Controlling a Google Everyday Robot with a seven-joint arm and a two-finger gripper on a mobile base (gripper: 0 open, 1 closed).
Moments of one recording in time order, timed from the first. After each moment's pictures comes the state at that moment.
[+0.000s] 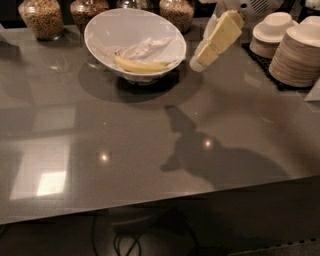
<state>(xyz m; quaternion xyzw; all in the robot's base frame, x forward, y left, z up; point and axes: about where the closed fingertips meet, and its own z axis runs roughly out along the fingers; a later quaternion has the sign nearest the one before) 0.566 -0.066 1.037 -0.64 0.65 0.14 0.38</state>
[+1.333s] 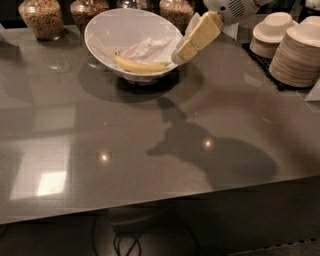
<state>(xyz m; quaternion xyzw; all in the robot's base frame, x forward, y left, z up) 0.600 -0.039 1.035 -0.62 0.64 0.15 0.43</state>
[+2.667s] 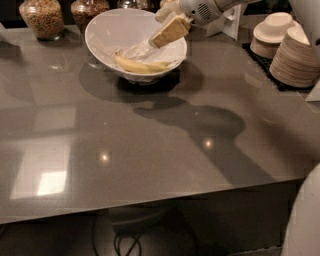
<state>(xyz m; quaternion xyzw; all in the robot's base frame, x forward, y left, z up) 0.673 -0.002 1.002 -0.61 0.64 0.19 0.42</state>
